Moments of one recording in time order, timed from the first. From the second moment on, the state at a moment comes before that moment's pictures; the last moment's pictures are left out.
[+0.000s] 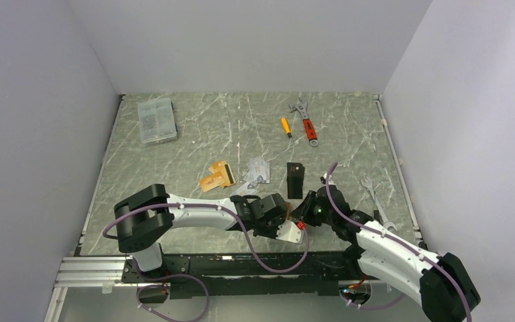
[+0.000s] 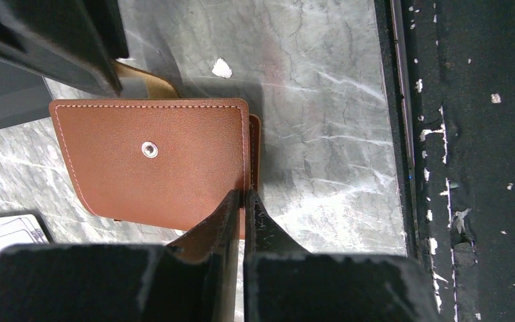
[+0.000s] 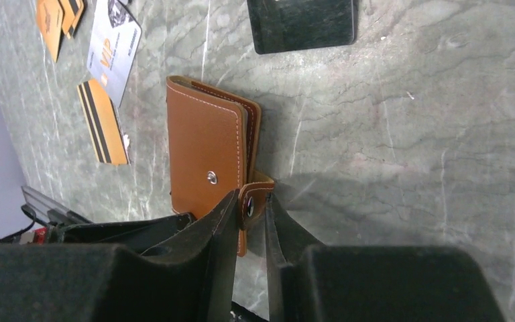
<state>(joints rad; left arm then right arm) -1.24 1.70 0.98 -0.28 0.09 0.62 0.59 0.84 0.22 -0.11 -0.09 0.95</state>
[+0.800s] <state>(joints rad) -1.24 1.70 0.98 -0.28 0.09 0.63 0.59 1.04 0.48 -0.34 -0.01 0.89</state>
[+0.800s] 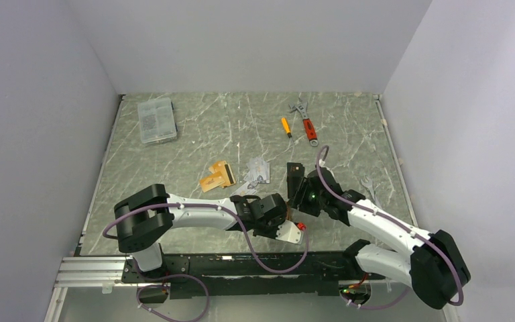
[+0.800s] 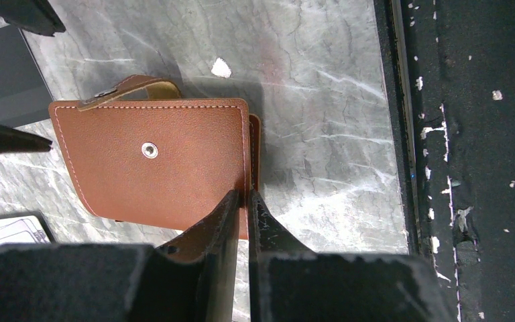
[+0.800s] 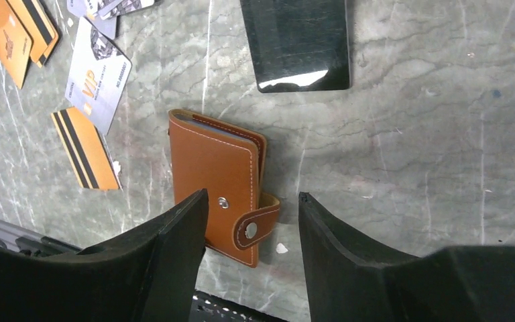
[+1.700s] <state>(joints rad) -1.24 1.70 1.00 -0.31 0.08 0.64 0.59 1.18 0.59 -0.48 -0.02 0.88</state>
